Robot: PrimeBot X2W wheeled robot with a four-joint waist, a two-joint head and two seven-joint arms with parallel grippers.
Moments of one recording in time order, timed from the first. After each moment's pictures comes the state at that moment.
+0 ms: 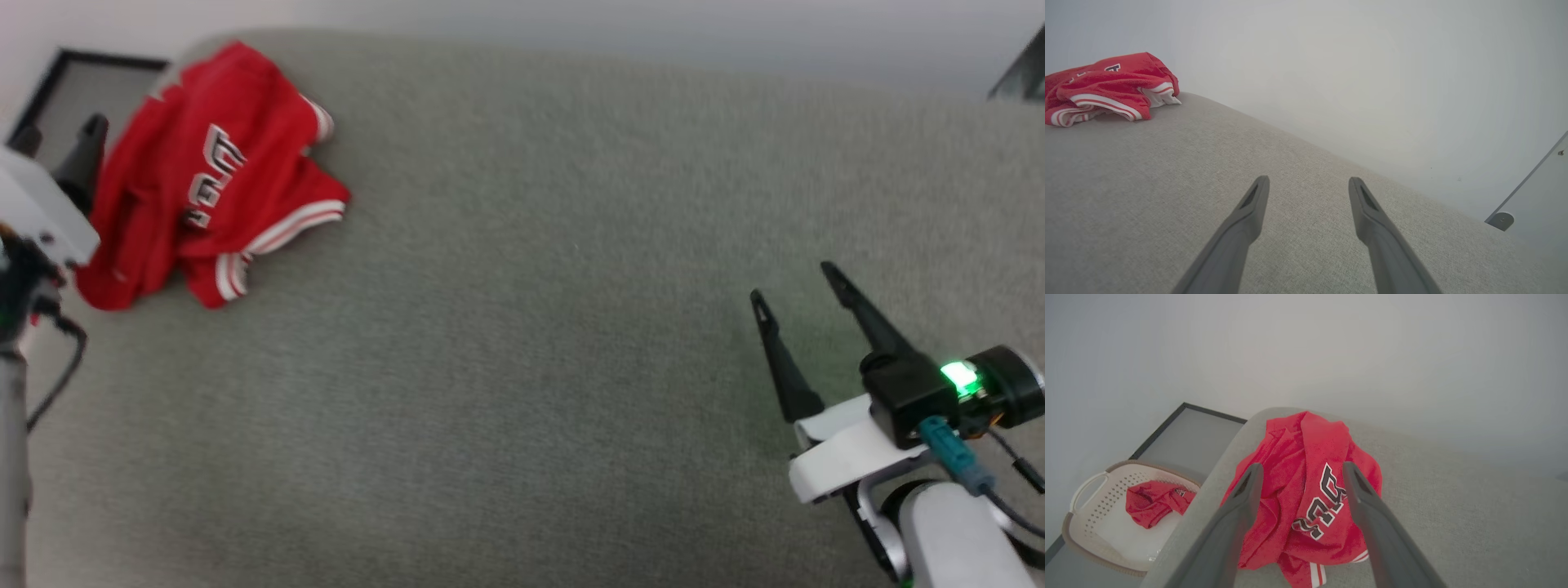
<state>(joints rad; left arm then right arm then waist) -0.80 0.51 0.04 0.56 -0.58 -0.13 0.37 -0.26 -0.15 0.16 0.08 -0.07 0.13 -0.15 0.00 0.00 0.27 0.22</state>
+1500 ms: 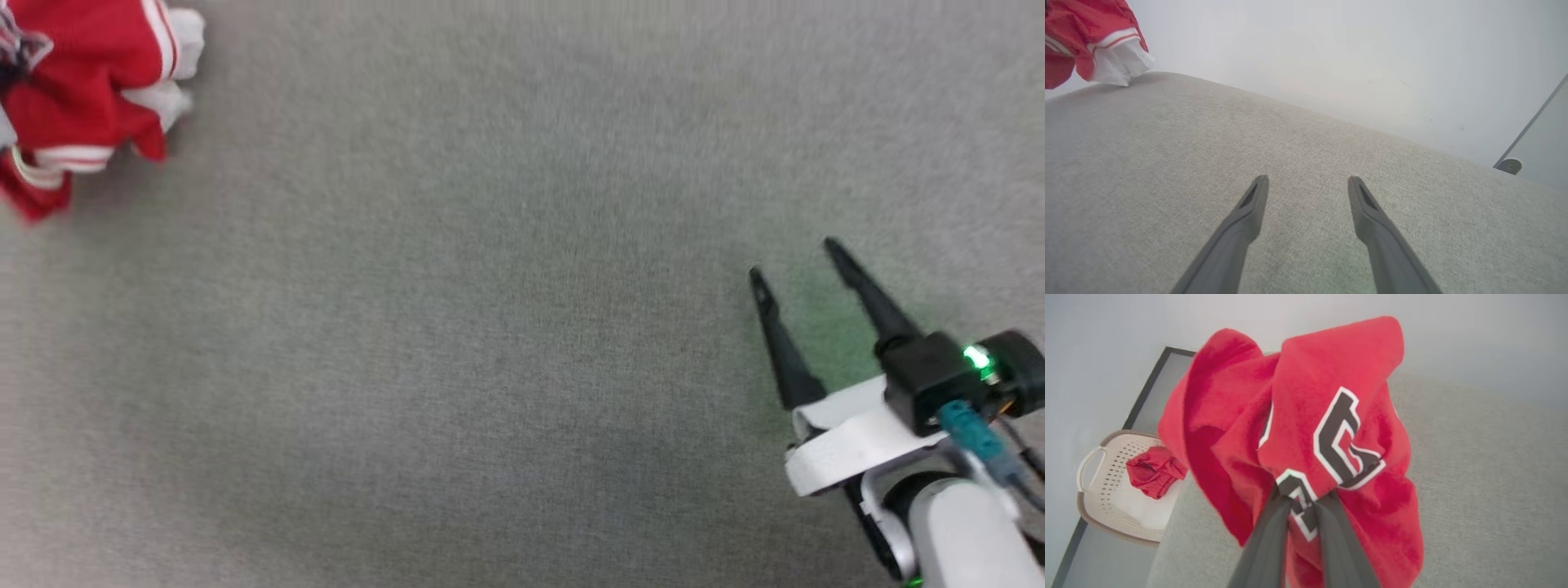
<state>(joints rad) -1.21 0.61 -0.18 0.94 -0.62 -0.13 0.60 -0.26 -0.15 0.17 -0.08 0.00 0.13 -0.02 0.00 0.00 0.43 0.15</state>
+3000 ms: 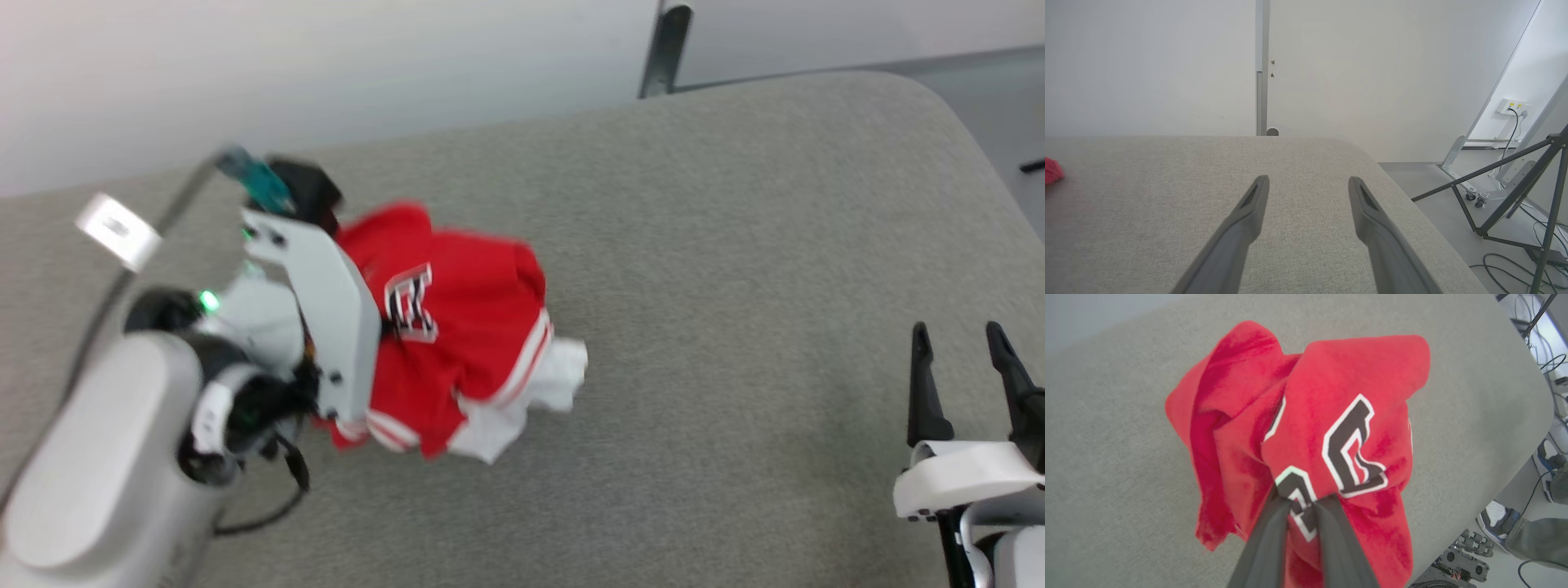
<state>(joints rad) -0.63 0.50 -0.39 -0.11 -0.75 0.15 1.08 -0.19 -0.06 -0.21 0.19 -0.04 0.13 -0.20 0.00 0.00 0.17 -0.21</state>
